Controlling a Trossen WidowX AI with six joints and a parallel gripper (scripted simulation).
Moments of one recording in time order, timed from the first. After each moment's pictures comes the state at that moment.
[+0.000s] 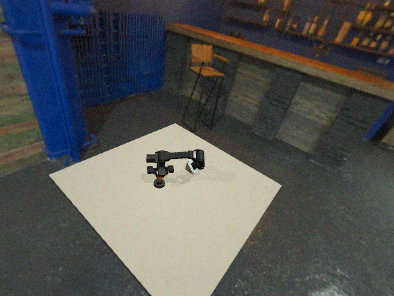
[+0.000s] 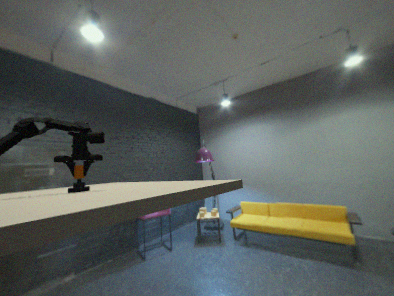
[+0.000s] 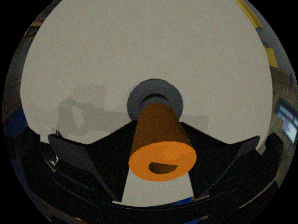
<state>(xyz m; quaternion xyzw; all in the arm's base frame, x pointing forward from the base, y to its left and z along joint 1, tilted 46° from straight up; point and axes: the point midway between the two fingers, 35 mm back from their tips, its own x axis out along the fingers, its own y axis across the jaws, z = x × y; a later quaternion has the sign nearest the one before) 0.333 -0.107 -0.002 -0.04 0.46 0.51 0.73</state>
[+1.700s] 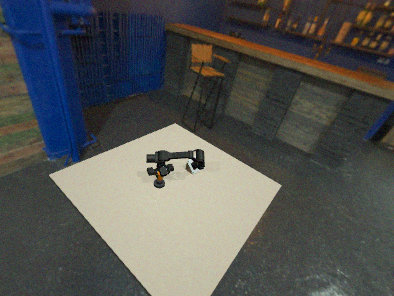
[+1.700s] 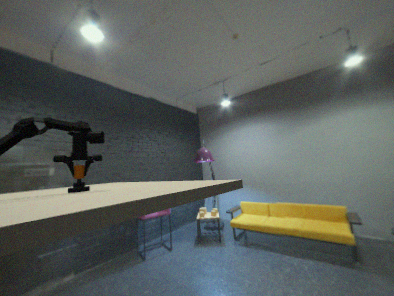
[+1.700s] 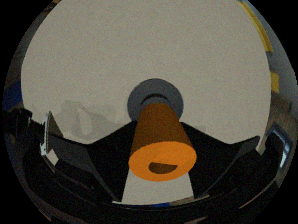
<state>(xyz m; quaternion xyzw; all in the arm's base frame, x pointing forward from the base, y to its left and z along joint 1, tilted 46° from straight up) 0.333 -0.107 -0.002 -0.12 0.40 0.56 0.72</state>
